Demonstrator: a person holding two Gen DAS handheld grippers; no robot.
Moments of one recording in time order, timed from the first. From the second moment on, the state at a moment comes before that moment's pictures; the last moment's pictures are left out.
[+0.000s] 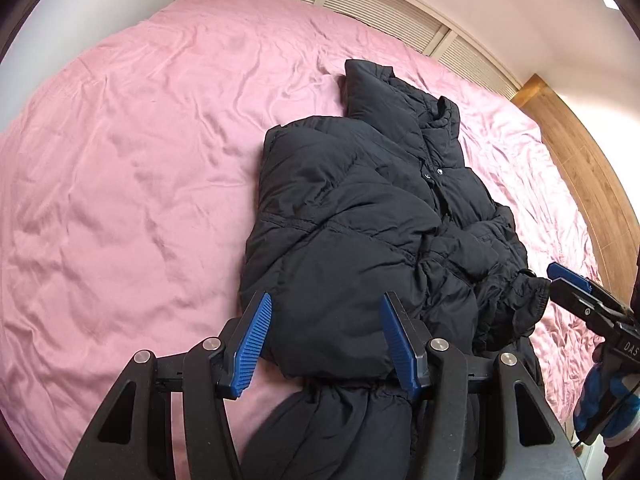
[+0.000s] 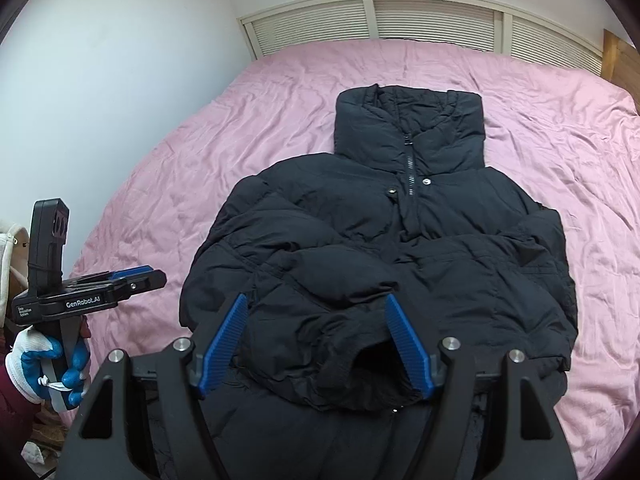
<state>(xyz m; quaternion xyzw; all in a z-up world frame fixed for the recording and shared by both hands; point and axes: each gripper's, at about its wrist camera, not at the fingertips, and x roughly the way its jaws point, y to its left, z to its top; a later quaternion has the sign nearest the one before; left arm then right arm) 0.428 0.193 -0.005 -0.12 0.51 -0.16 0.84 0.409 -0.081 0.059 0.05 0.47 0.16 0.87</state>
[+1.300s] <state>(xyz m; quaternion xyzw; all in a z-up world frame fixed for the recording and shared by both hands) 0.467 0.130 -0.028 0.01 0.49 -0.19 0.85 0.401 -0.120 -0.004 0.02 0.51 0.15 0.84</state>
